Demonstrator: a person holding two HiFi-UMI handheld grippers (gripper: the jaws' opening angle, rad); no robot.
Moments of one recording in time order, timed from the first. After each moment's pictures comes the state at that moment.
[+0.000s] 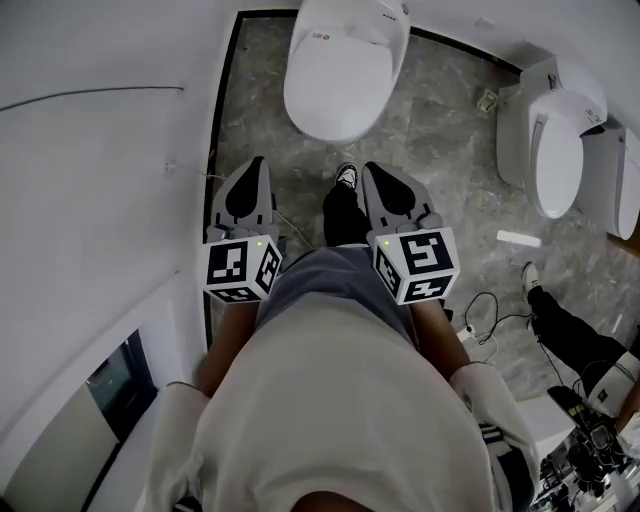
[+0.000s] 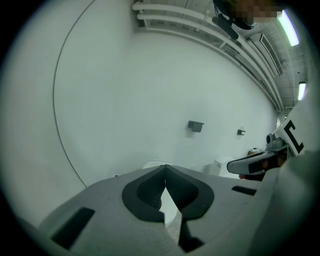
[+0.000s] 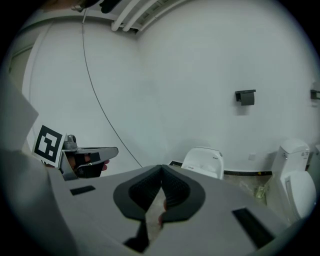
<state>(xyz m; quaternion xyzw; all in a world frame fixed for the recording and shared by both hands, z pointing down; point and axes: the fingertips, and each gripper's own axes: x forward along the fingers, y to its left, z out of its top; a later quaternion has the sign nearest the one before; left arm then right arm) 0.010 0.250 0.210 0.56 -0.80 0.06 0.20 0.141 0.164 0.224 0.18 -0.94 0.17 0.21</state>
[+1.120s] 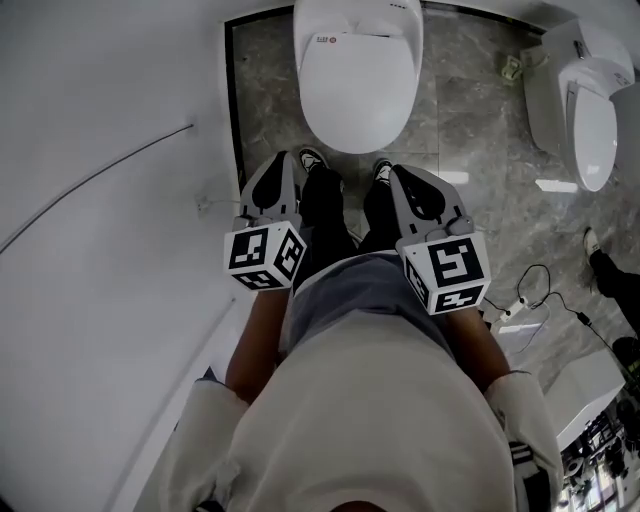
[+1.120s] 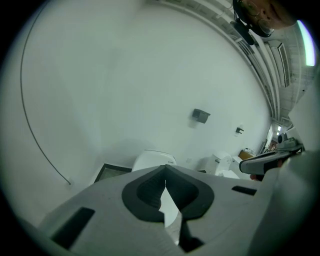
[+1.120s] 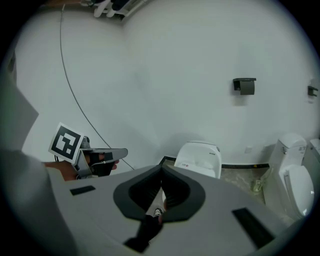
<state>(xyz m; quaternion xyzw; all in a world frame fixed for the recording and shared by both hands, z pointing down) -0.101 0.135 0.283 0.59 -0.75 0.07 0.29 0.054 0.082 0.264 0.22 -0.92 0.21 0.26</state>
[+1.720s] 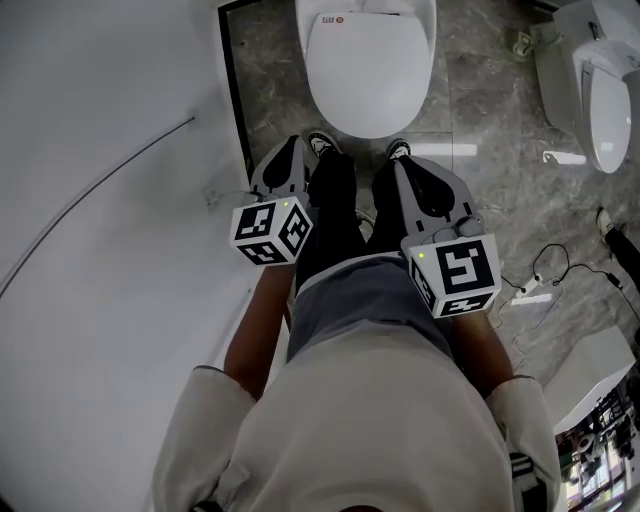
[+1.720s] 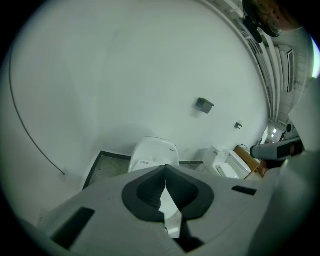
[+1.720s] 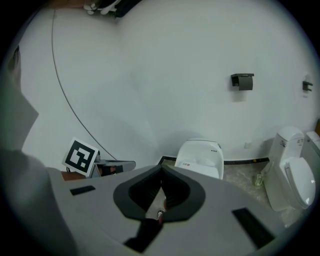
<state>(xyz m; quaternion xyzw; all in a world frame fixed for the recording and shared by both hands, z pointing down) -0.136 0.122 0.349 0.60 -0.71 0.08 0.36 0.015 0.079 0.278 0.25 -0.90 0.23 0.26</state>
